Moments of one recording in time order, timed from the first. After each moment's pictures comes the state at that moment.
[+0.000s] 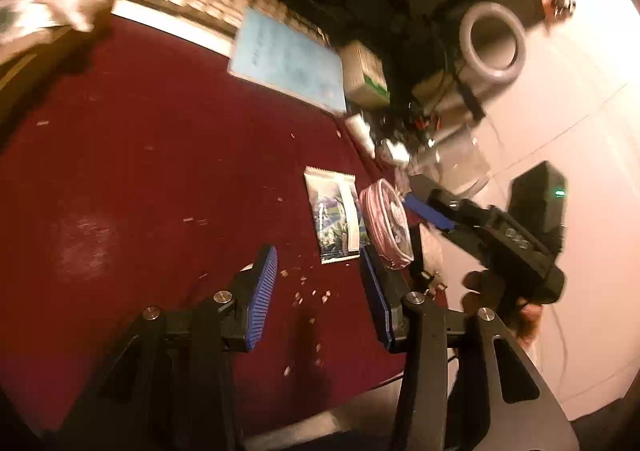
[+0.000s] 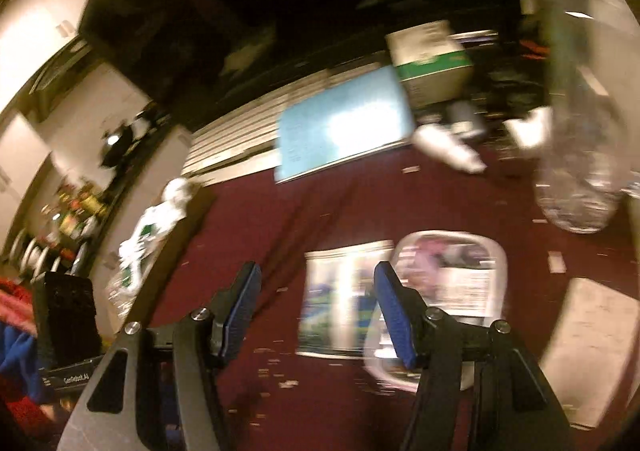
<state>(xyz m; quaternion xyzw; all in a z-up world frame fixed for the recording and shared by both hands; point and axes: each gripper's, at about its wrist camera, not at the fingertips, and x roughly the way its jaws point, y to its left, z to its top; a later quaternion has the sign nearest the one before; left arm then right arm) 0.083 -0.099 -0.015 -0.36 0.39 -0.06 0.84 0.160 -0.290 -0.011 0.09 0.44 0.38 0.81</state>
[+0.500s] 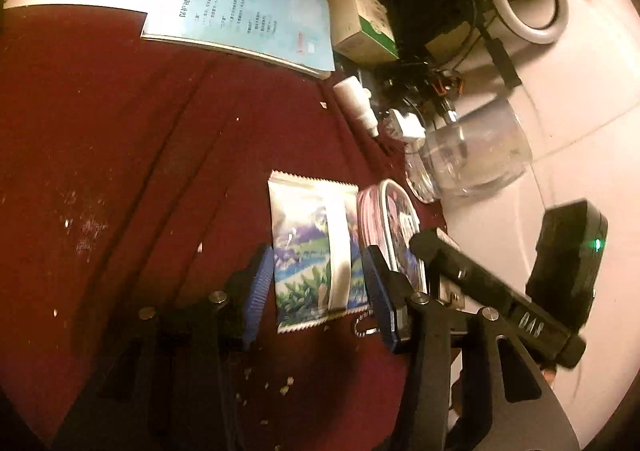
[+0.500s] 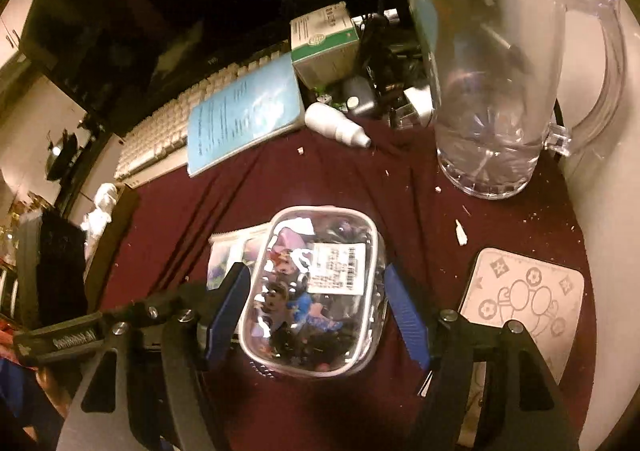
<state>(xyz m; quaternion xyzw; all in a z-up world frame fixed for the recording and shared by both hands) 0.175 -0.136 -0.039 -0.34 0.46 -0.08 0.82 0.177 -0.318 -0.042 0.06 0.48 0.29 0.83</state>
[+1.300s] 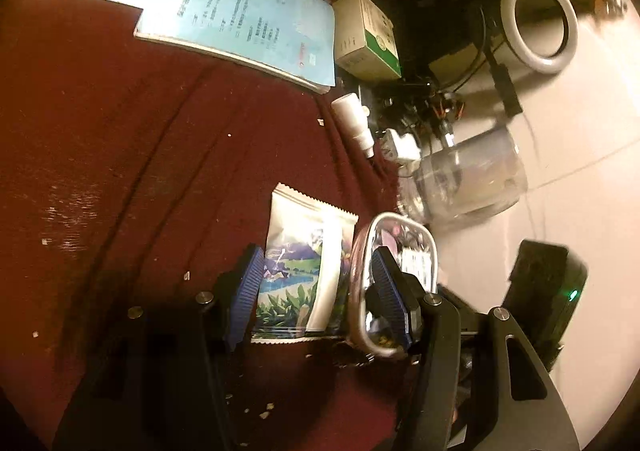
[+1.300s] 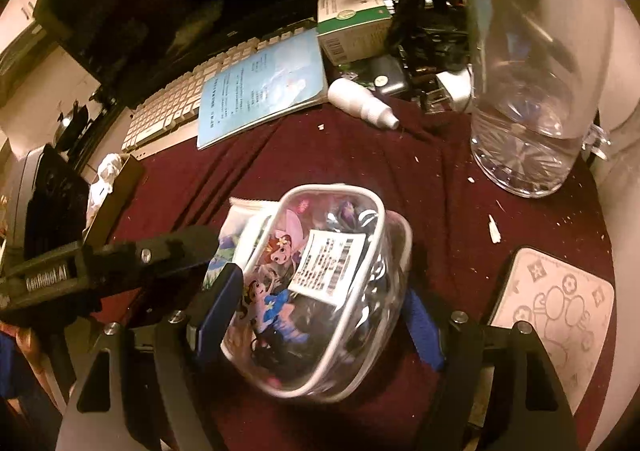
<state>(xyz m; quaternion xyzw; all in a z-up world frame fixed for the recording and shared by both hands) 0.187 -0.131 -0.043 -0.40 0.44 -0.09 0.80 0.176 -0.303 -0.055 0.03 0.48 0.34 0.81</state>
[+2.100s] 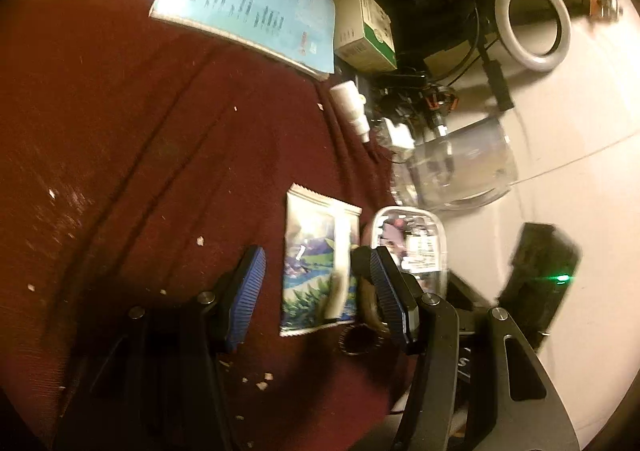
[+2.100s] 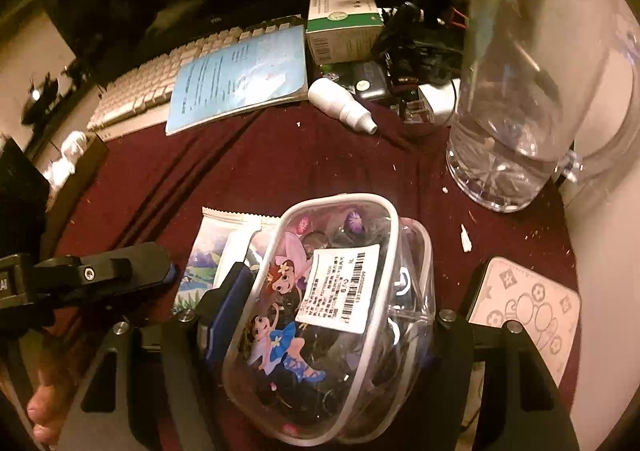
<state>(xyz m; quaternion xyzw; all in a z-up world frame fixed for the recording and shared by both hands) 0.169 -0.135 -0.037 -0.38 0.45 -0.09 0.80 0.171 -0.290 -0.050 -0.06 0.46 0.27 0.84</state>
